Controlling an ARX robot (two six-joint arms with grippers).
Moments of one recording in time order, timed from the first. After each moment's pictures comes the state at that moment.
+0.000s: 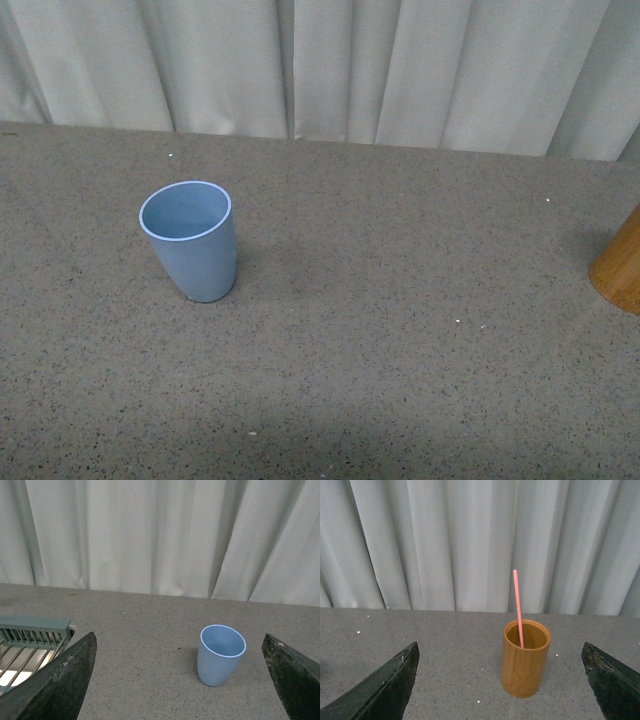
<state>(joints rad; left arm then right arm) 0.00 0.00 0.02 0.00 0.00 0.00 0.00 0.00 0.01 0.00 0.00 0.00</state>
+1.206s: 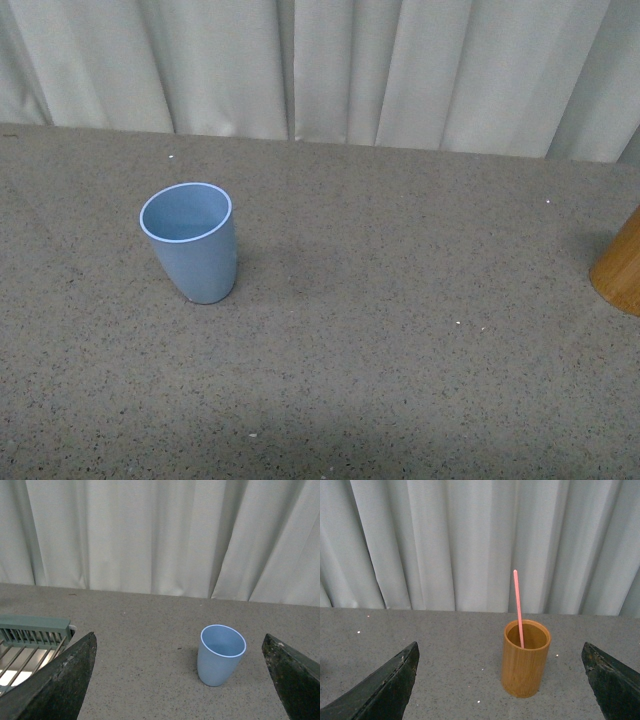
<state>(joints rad) 0.00 0.00 0.02 0.00 0.00 0.00 0.00 0.00 0.01 0.00 0.00 0.00</state>
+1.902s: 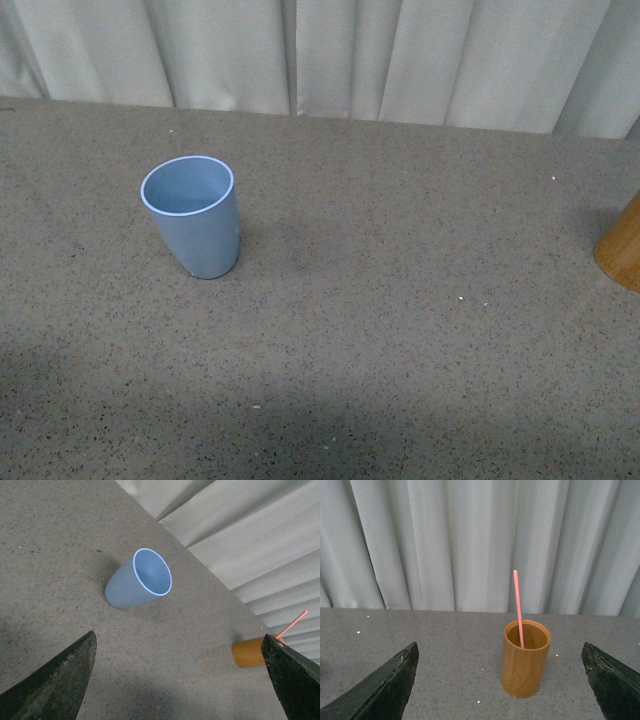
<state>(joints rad) -0.08 0.57 0.16 0.09 0.15 -0.71 0.00 0.00 0.01 0.00 0.00 0.00</state>
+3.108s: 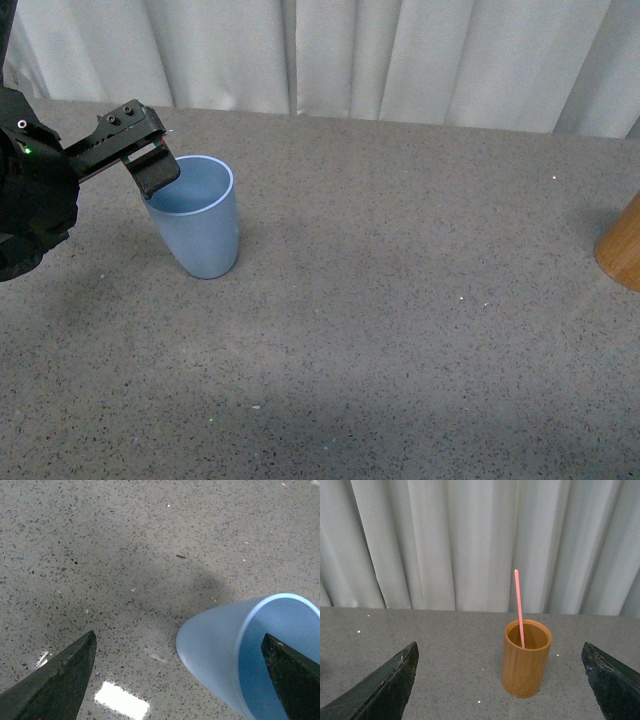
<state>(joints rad) -0.22 1.81 0.75 0.27 -0.21 -0.68 0.00 0.00 0.01 0.00 0.00 0.00</state>
